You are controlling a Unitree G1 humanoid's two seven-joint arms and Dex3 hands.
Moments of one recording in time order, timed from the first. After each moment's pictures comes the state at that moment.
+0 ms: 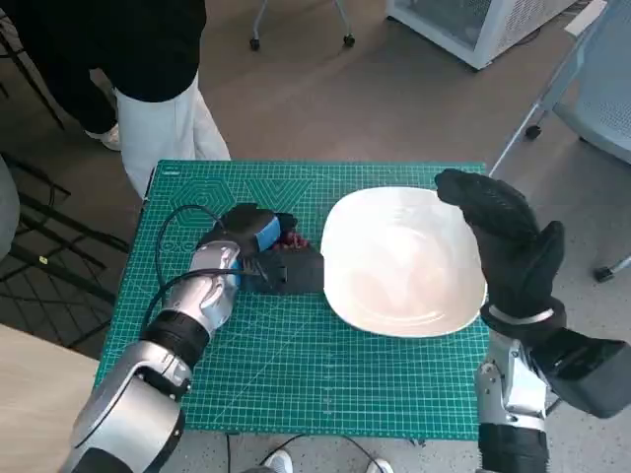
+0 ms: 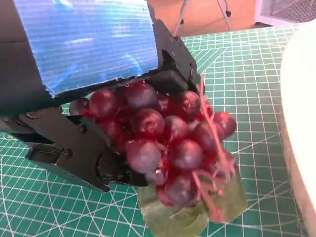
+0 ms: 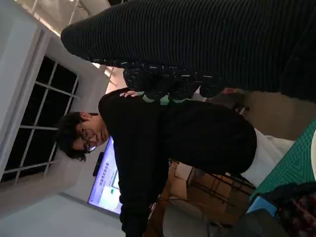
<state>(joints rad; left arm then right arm) -0.95 0.27 -0.54 1.07 0.69 0.11 -0.10 -0.49 -0.12 -0.17 0.37 0.39 -0.63 0.57</state>
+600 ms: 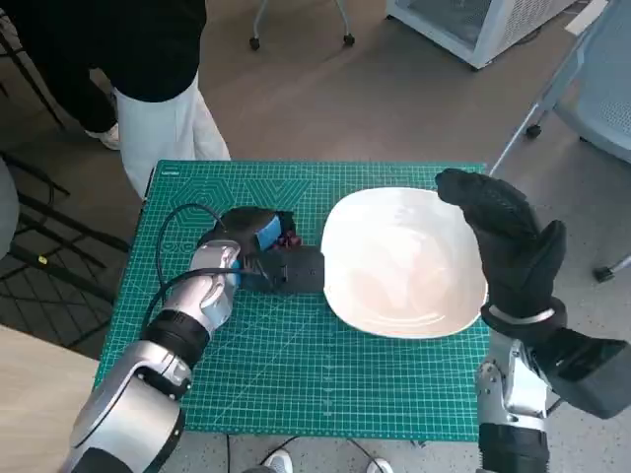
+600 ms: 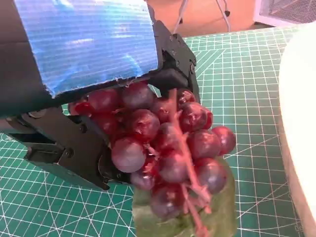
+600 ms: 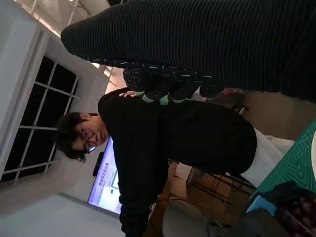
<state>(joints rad) -0.95 0.27 -0.53 1.07 0.69 0.11 -0.11 -0.49 -0.12 -0.17 0.37 0.39 -0.62 0.57</state>
